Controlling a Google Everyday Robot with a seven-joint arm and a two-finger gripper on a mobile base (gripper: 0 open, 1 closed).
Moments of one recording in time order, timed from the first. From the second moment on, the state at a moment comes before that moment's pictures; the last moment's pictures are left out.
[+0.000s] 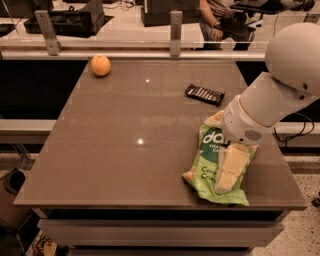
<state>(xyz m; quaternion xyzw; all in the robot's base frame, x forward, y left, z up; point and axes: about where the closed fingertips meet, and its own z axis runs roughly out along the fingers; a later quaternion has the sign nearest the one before) 0.449 -0.123 0.832 -0.66 0.72 0.13 0.16</state>
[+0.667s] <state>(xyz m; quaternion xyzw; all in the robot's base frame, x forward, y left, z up) 0.449 -0.123 0.835 -0.66 0.72 0.13 0.16</state>
